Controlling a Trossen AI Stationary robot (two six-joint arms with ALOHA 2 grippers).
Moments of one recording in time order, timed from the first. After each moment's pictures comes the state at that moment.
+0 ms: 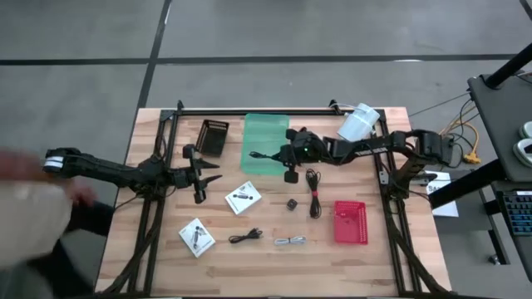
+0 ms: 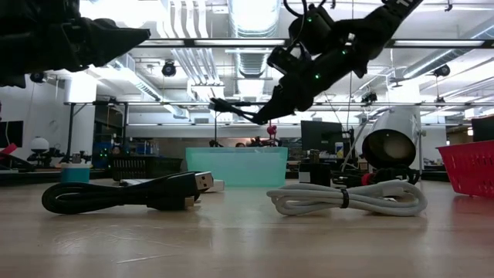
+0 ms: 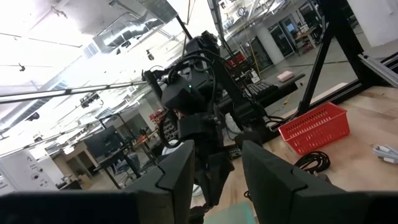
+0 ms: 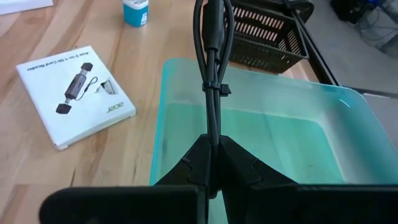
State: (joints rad) left arm -0.04 0.69 0.04 0.92 -0.09 0.59; right arm -0.22 1.67 0.91 0.20 -0.02 -0.25
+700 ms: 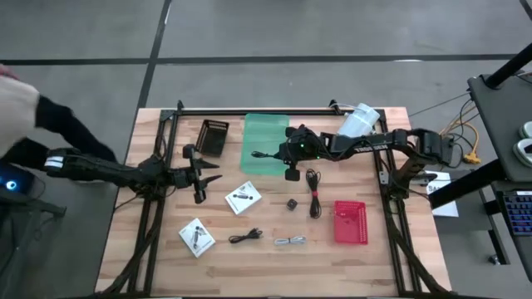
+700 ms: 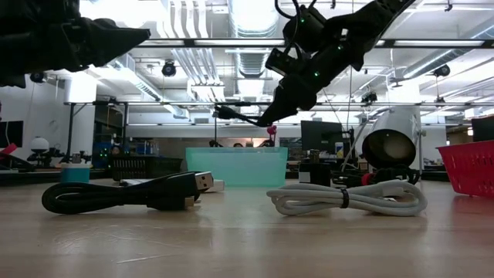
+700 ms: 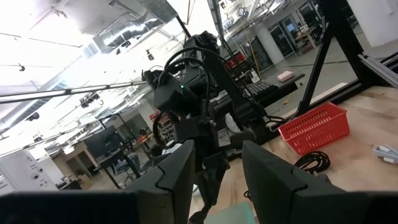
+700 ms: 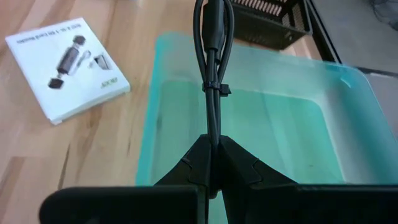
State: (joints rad) left arm -0.04 0.69 0.04 0.92 -0.09 0.59; right arm -0.25 1.67 0.98 0.02 -0.03 -0.27
